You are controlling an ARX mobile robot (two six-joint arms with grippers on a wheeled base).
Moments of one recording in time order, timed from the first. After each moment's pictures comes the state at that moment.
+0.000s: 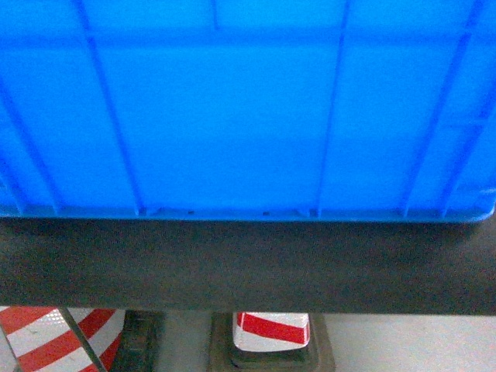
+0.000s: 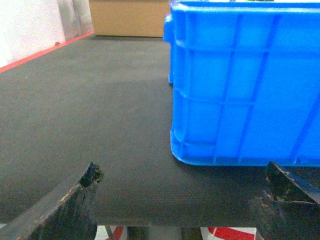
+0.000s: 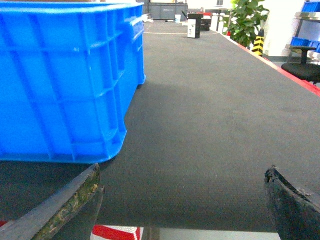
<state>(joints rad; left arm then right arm) 0.00 0.01 0.02 -0.01 0.00 0.00 0.00 0.01 0.01 -0.01 0.00 0.00</state>
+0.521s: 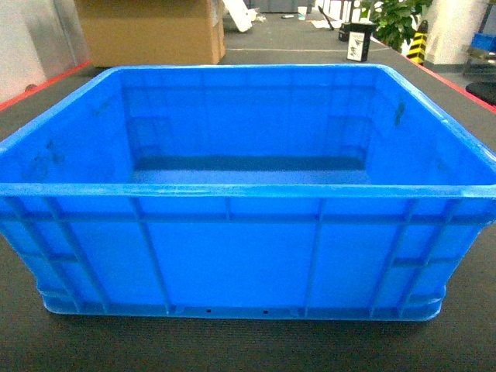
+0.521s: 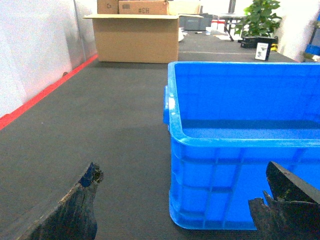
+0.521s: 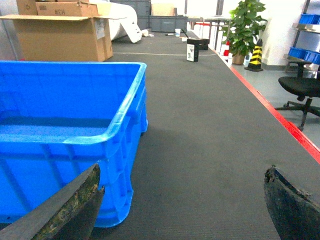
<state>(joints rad) 0.00 0.01 0.02 0.00 0.00 0.00 0.00 0.01 0.01 0.00 0.00 0.00</state>
